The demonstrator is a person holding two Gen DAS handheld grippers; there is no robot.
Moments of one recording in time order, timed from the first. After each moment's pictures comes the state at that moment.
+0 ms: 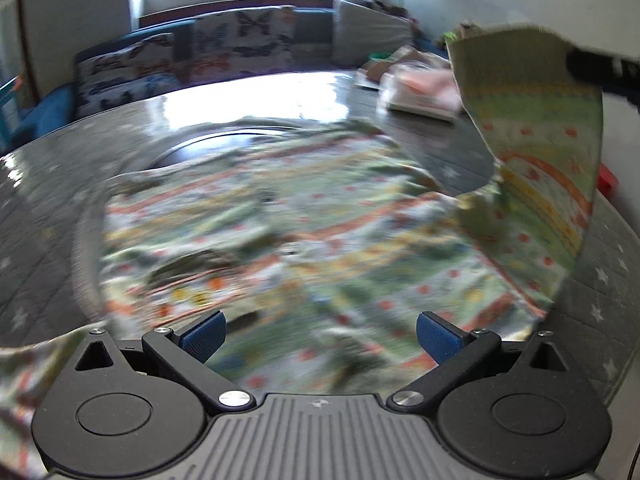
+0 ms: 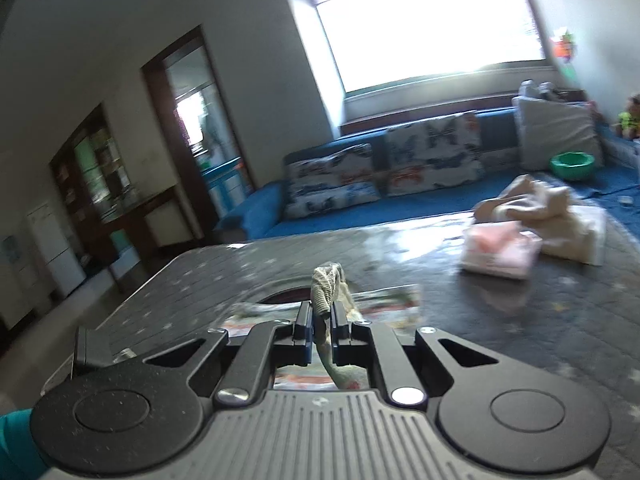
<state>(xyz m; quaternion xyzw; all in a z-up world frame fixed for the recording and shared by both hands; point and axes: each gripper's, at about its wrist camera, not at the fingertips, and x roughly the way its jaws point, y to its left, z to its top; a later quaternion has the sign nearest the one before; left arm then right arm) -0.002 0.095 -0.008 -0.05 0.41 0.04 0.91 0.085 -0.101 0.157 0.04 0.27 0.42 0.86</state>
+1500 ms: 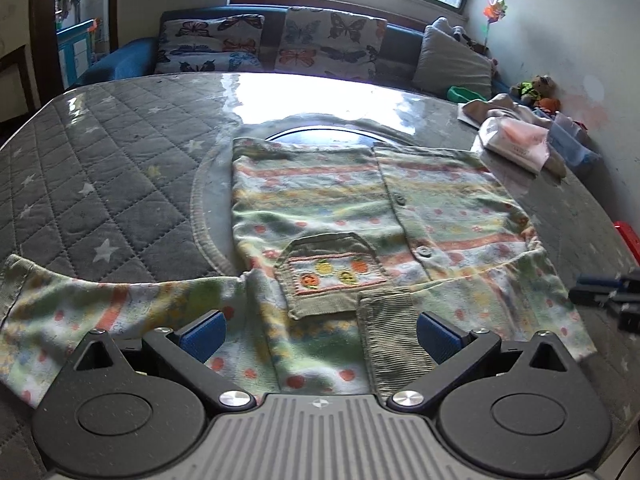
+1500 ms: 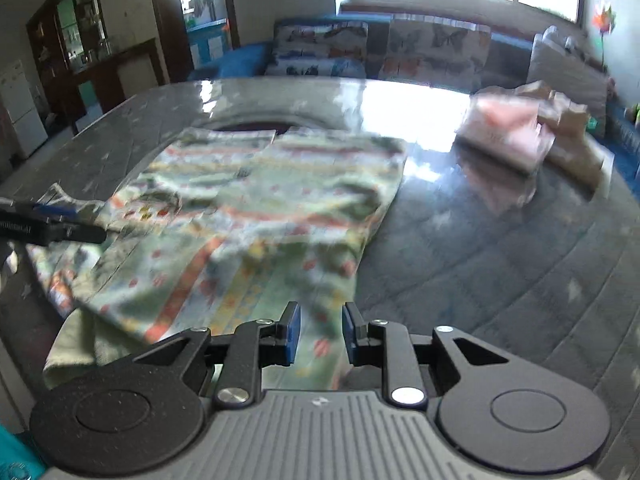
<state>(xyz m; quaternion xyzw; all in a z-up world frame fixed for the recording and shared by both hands) -0.039 0.169 -0.010 -0.14 0.40 0.13 0.90 0.091 -0.078 0.064 -0.14 0.37 0.38 0.84</state>
